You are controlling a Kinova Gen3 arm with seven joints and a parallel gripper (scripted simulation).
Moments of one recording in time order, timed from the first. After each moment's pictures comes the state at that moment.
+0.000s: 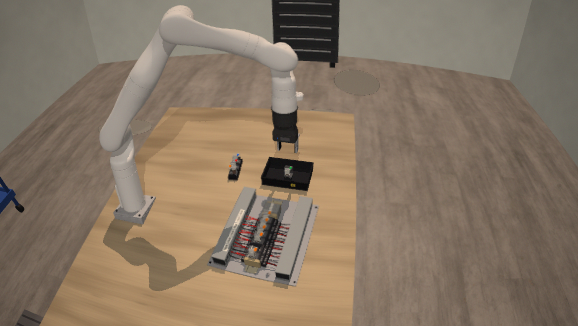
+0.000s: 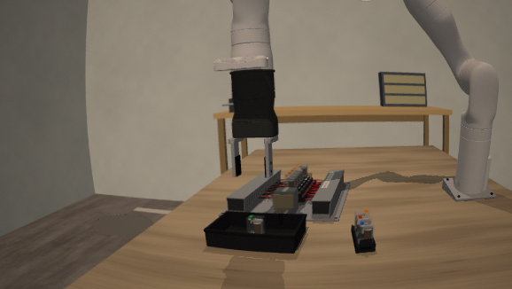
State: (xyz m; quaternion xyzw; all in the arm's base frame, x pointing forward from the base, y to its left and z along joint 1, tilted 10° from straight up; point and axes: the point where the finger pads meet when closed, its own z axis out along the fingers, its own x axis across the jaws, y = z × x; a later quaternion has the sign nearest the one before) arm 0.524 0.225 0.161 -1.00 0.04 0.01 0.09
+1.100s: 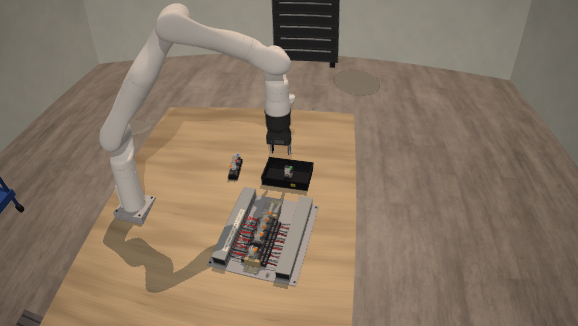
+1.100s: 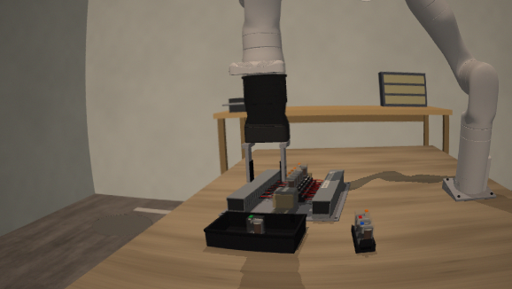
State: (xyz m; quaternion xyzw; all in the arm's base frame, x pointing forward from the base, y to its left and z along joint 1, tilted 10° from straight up) arm 0.501 0.222 0.151 -1.00 -0.01 0.00 0.09
